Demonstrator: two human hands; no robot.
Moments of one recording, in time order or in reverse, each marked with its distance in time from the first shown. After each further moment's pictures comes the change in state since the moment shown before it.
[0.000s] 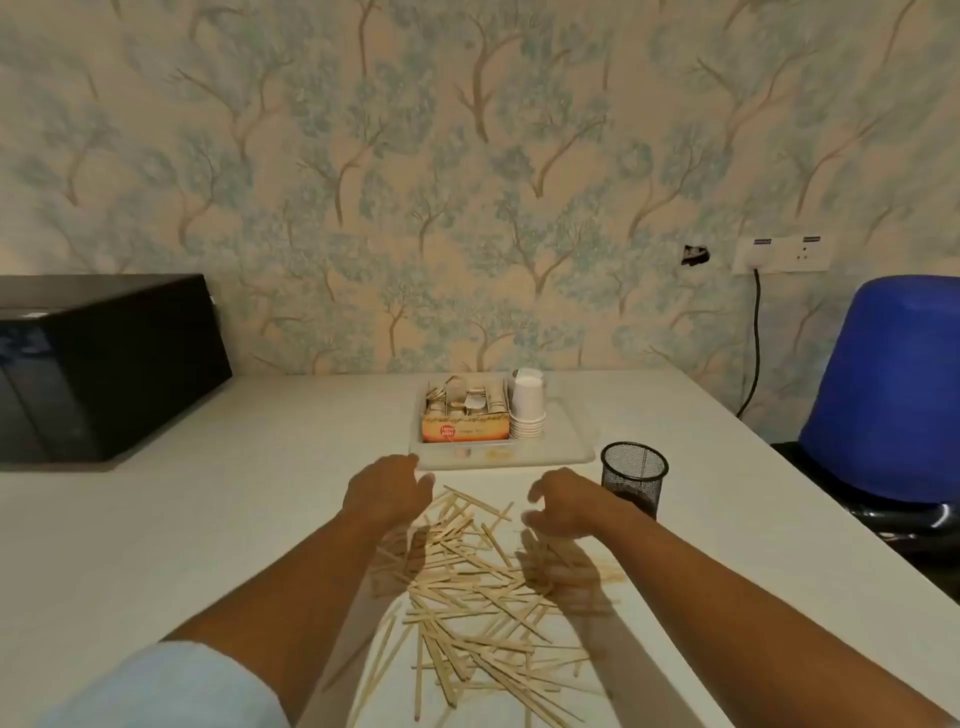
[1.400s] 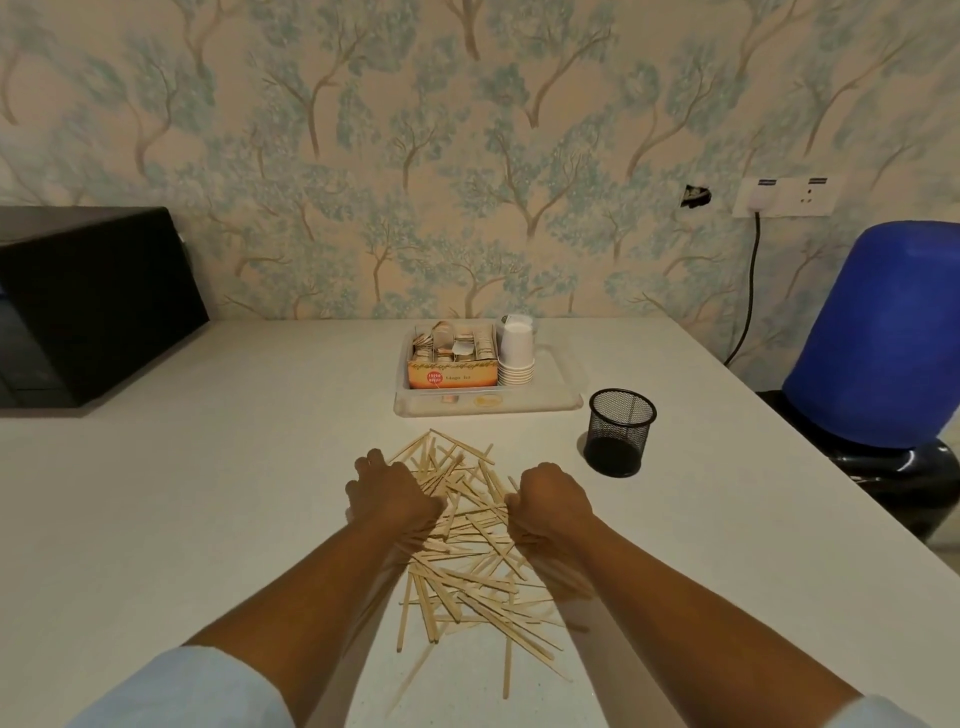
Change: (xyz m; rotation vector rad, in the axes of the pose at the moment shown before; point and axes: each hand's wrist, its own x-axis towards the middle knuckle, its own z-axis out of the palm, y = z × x) left_hand -0.029 0.009 0.074 0.033 -0.131 -0.248; right_hand -0.007 -0.008 0.080 0.065 0.143 0.250
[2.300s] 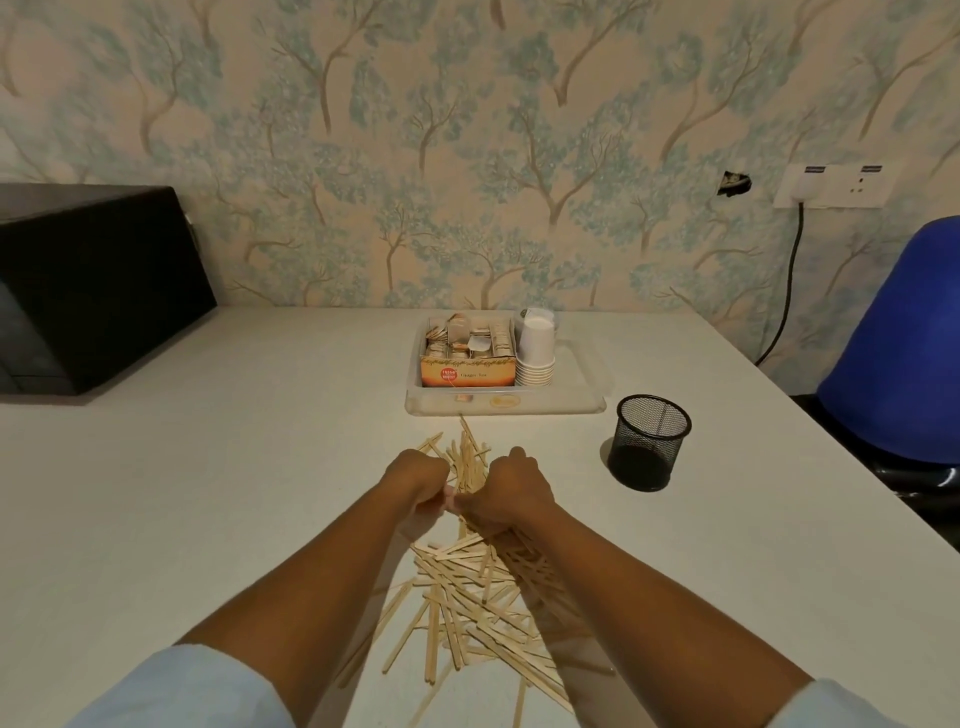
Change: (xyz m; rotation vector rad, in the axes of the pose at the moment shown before) left_hand 0.034 0.022 -0.020 -0.822 -0.312 -0.244; right_hand 0.039 -0.061 0.005 0.131 -0.121 0.008
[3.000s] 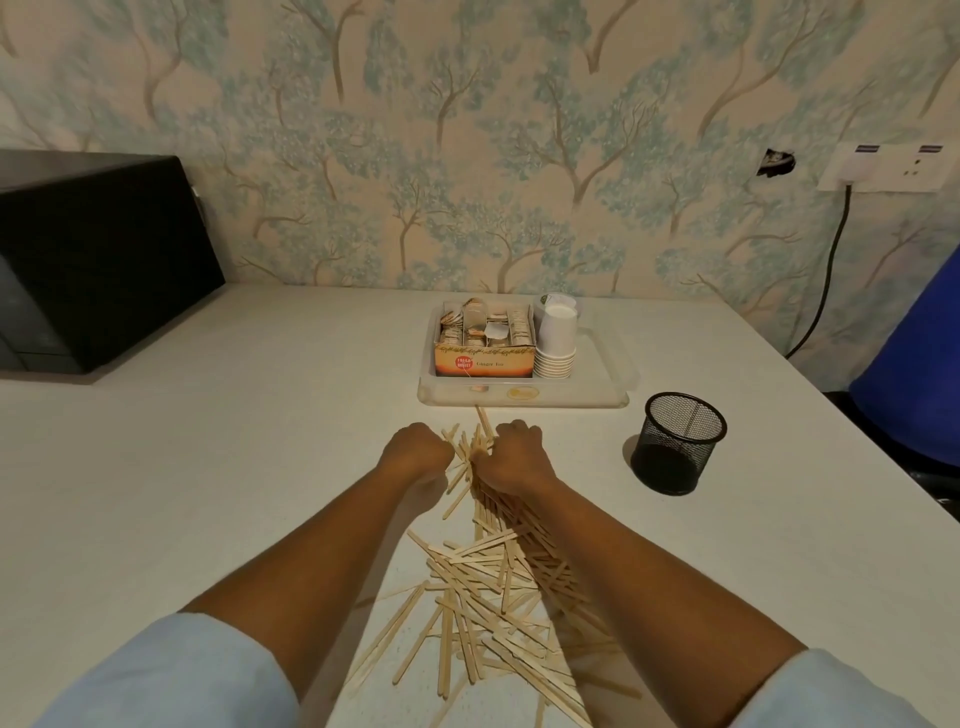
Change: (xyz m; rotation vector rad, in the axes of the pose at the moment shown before) left_hand 0.029 0.006 -0.017 0.508 0.071 0.174; right_hand 0.032 -0.014 -0.005 0.149 0.019 -0.030
